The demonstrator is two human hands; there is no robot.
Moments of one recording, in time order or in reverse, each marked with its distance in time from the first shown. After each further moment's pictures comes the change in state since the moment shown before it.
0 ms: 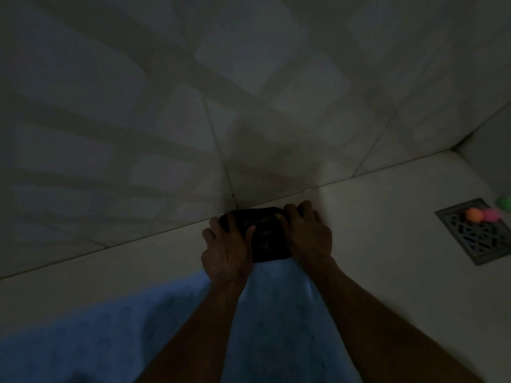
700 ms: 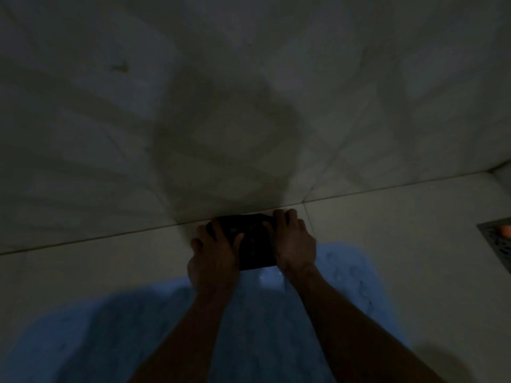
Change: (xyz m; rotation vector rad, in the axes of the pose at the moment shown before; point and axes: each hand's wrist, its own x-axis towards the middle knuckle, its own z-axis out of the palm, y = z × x) left_hand 0.011 -0.181 -0.032 -0.021 0.002 -0.101; right_hand -0.045 -0.179 0.045 -0.065 -0.120 -0.040
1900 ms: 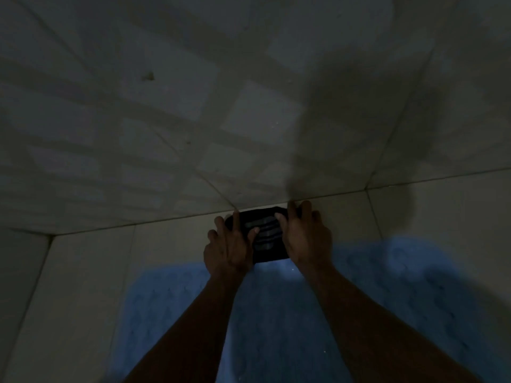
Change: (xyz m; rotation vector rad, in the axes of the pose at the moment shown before) left_hand 0.002 -0.053 -0.031 0.234 -0.044 -0.096; right_hand -0.007 -0.056 0.030 0.033 0.023 -0.128
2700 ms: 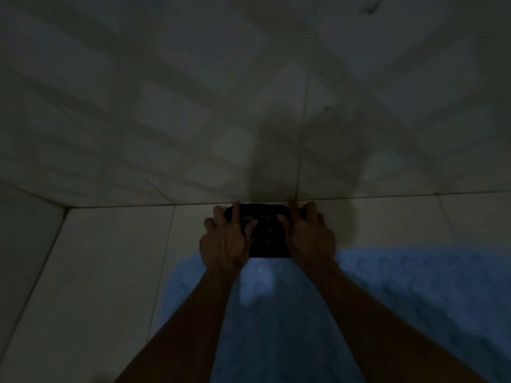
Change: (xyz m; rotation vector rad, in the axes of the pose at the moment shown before) left_hand 0.042 -0.148 0.014 -0.055 0.096 0.039; right_hand -0.020 -0.127 0.052 0.030 -0.058 -0.061
